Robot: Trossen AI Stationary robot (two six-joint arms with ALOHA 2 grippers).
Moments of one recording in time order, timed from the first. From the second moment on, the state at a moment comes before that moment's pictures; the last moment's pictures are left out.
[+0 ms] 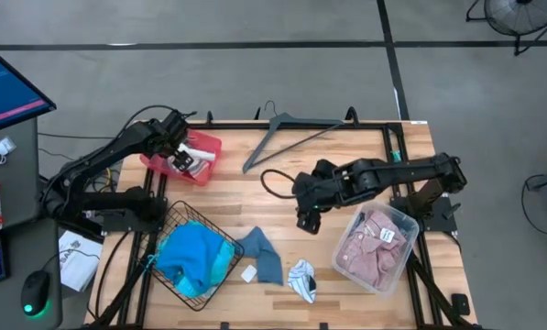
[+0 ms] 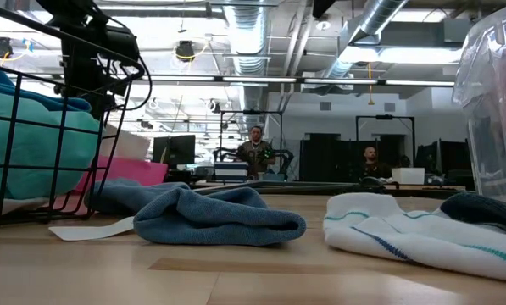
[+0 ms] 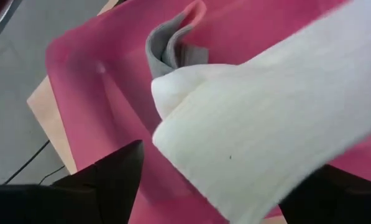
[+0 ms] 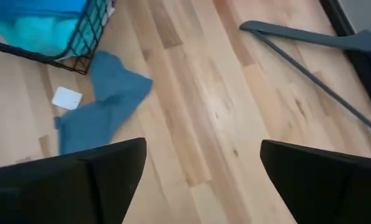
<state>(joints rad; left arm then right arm) 0.86 1.08 0.82 -1.03 -0.36 0.03 0.24 1.72 1.88 -1.27 0.34 0.49</state>
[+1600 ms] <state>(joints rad) -0.34 1.48 1.09 -0.45 -0.08 -0.35 0.49 1.72 1.88 -1.23 0.28 0.81</state>
